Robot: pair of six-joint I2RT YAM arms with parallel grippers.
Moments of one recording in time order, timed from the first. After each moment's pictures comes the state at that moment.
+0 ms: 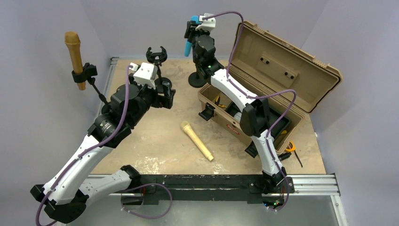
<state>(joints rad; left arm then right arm) -0.68 0.92 1.22 -0.49 -0.30 -0.15 0.65 2.31 2.28 0.39 0.58 0.10</state>
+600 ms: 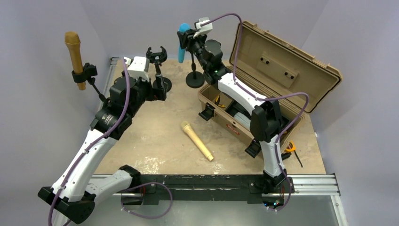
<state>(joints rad) -0.49 0.97 1.20 -0.46 -0.23 -0.18 0.64 2.13 1.98 0.47 0.21 0.09</state>
